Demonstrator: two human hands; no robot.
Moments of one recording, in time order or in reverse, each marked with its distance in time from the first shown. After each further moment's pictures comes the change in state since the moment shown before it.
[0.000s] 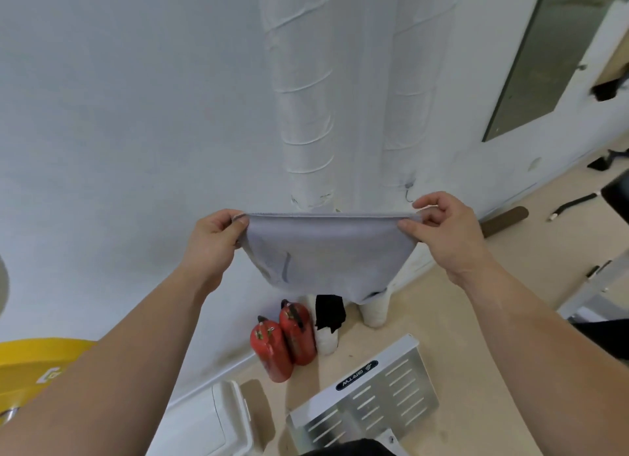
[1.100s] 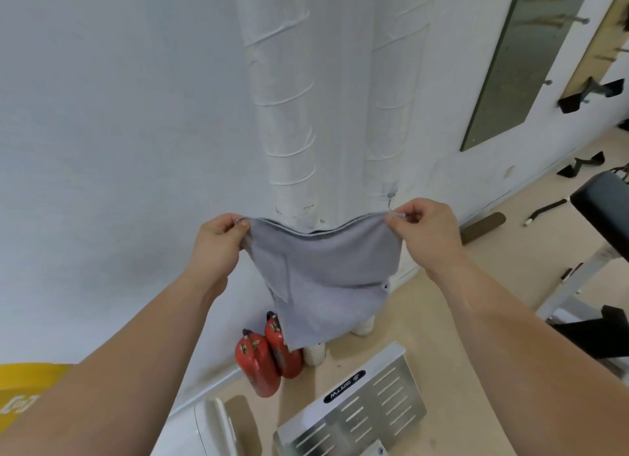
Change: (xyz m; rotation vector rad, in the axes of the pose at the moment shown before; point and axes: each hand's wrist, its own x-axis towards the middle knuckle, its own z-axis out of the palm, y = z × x) left_hand 0.015 0.009 0.034 -0.062 0.042 -0.052; right_hand 0.014 -0.017 0.005 -0.258 0.123 0.031
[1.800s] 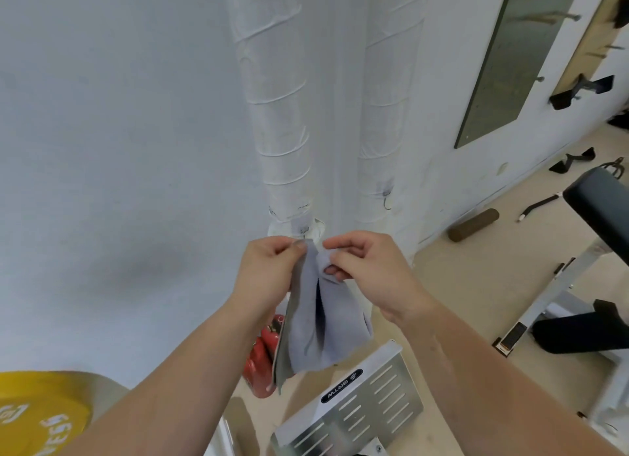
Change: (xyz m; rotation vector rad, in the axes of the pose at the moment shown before) left_hand -0.071 0.021 0.062 -0.087 -0.217 -0.049; right_hand -0.071 -0.041 0.041 0.336 -0.360 0.140
